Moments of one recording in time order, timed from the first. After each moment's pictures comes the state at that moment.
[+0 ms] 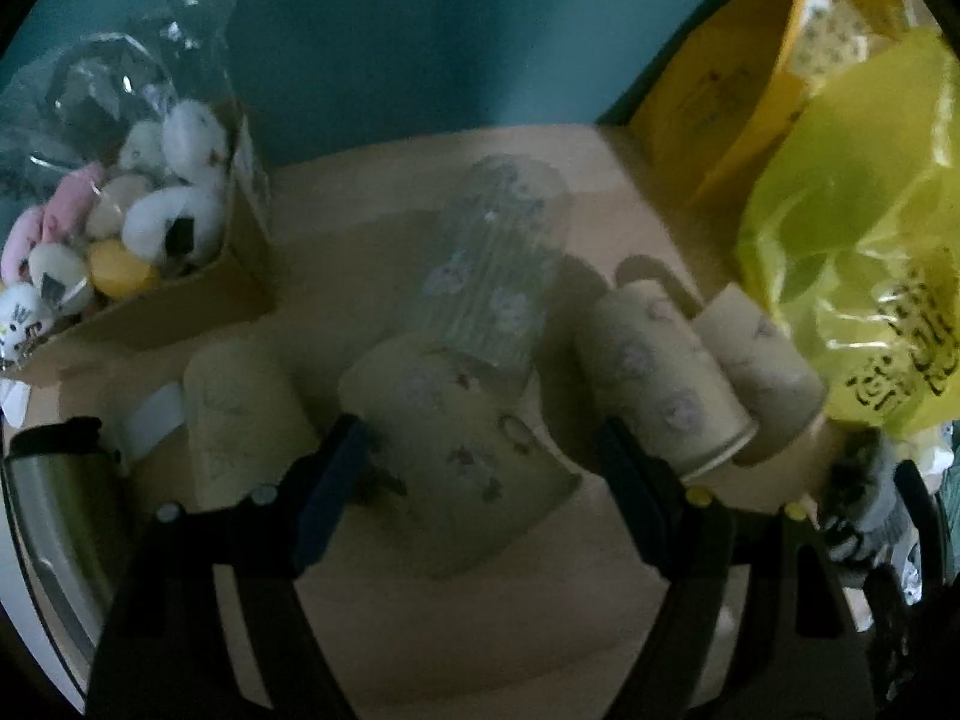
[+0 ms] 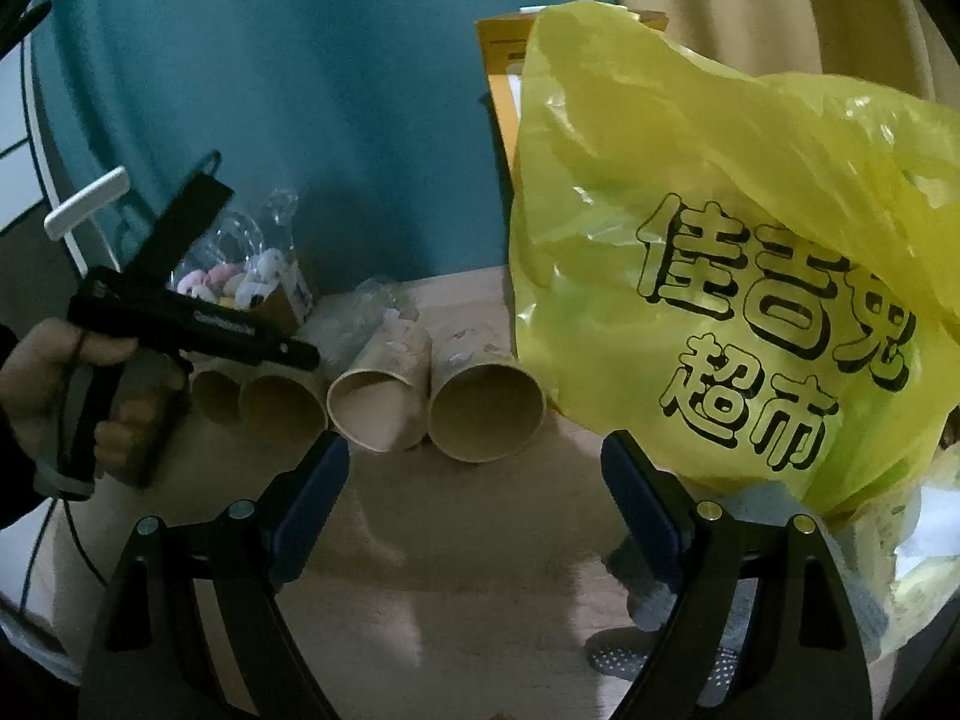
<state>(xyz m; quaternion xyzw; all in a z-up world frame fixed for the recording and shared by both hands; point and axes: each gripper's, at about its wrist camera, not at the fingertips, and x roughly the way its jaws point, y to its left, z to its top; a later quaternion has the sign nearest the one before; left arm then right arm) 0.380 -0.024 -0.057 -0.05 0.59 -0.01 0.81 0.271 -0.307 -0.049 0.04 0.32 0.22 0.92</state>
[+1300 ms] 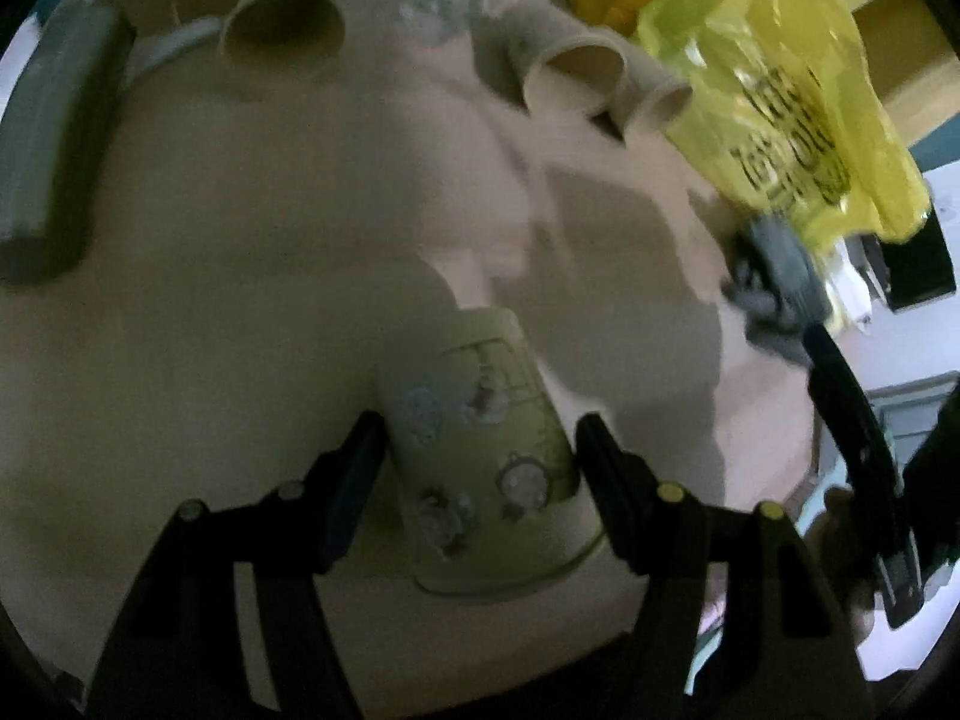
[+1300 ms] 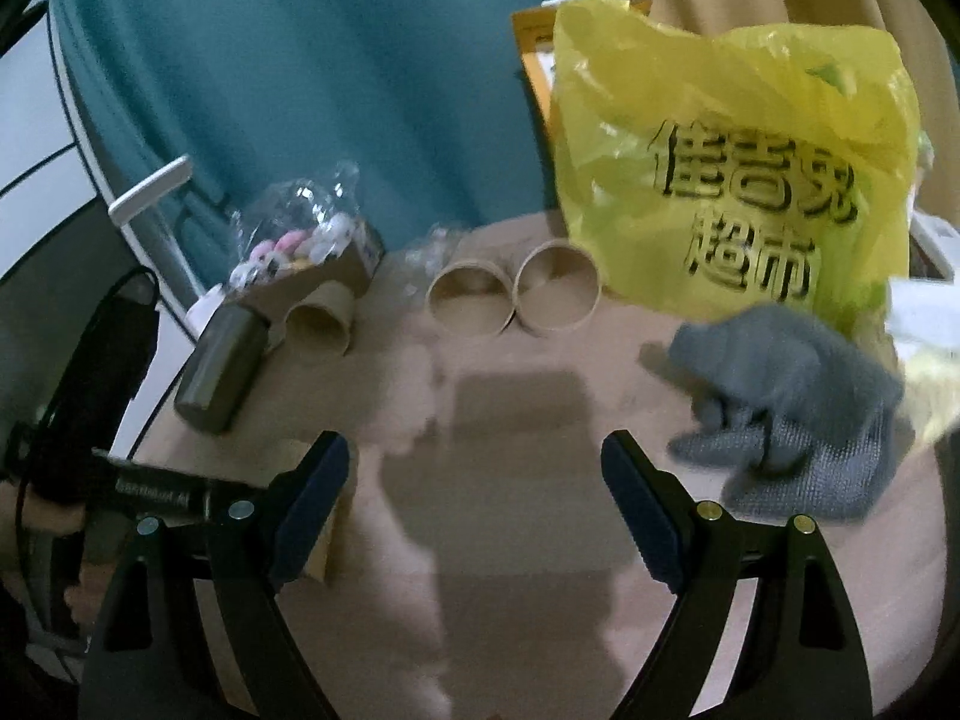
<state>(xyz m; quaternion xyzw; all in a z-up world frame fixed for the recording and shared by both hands) 0.155 -0.053 -0.075 -0.16 0.61 -0.07 0.77 0.163 -0.303 -0.055 0.08 0.34 0.25 0.90</state>
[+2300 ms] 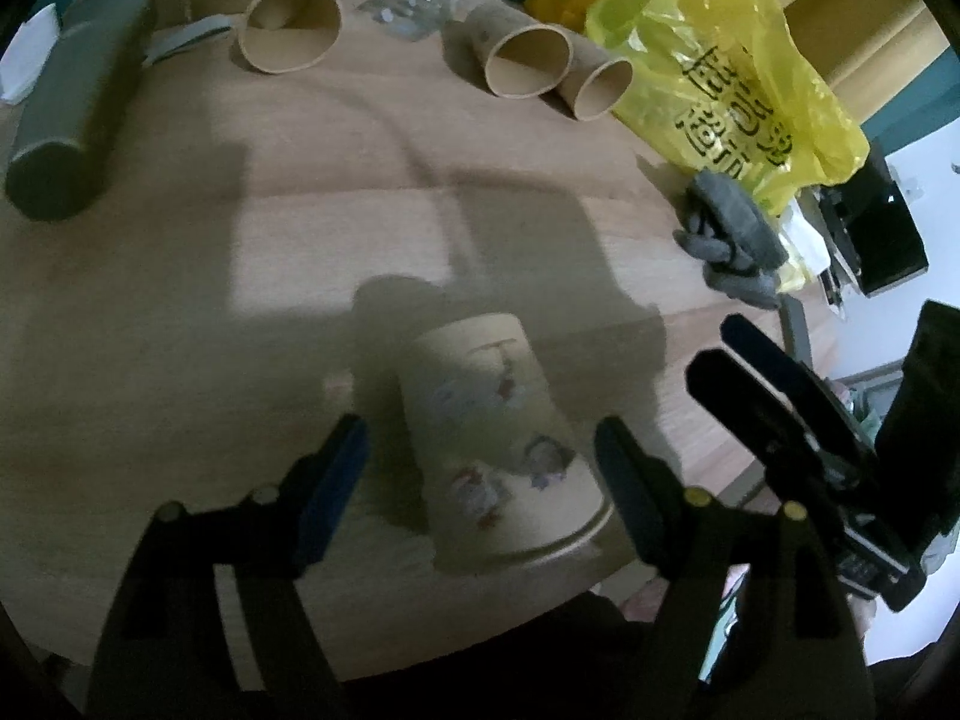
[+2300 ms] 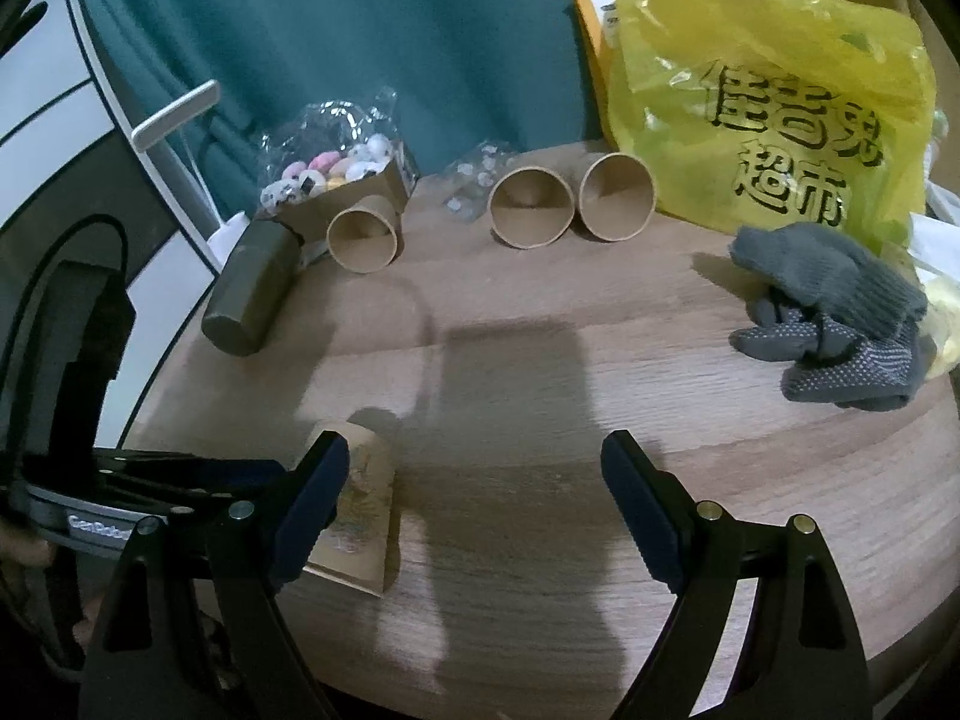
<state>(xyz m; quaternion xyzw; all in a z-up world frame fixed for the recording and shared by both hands) 0.105 -0.046 -0.069 -0.17 0.58 -0.10 0.79 0.123 -0.264 -0.069 0.04 0.40 0.26 0.88</state>
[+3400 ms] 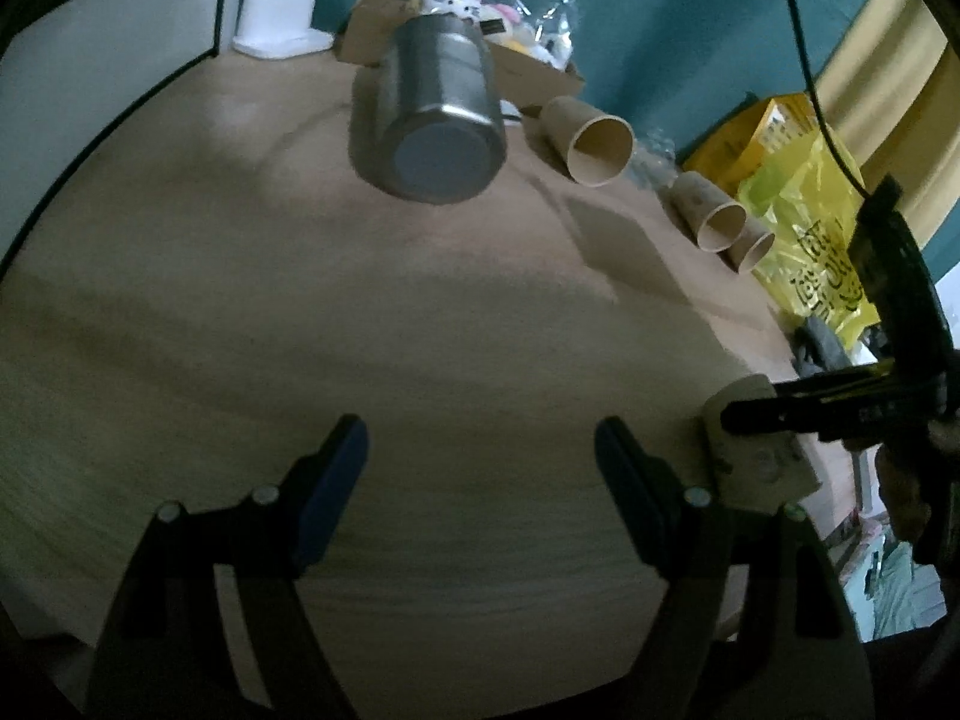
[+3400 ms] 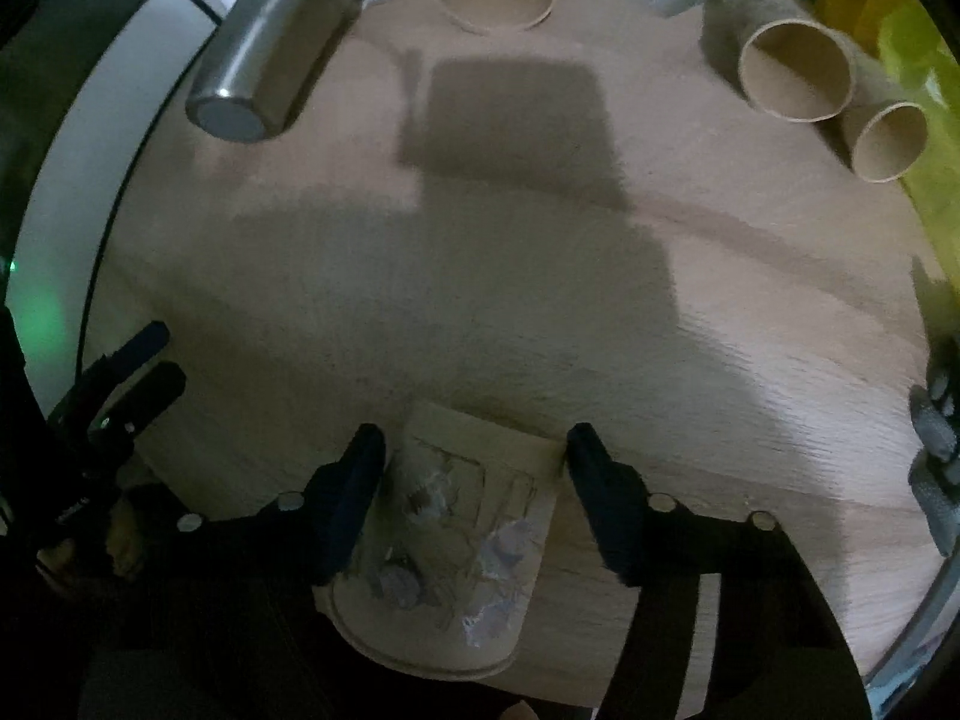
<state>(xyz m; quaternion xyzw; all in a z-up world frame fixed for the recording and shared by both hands) 0.017 0.116 -0.097 -0.22 0.45 0.03 0.87 0.179 -0.117 -0.103 -0.14 0.64 0.30 0.70</state>
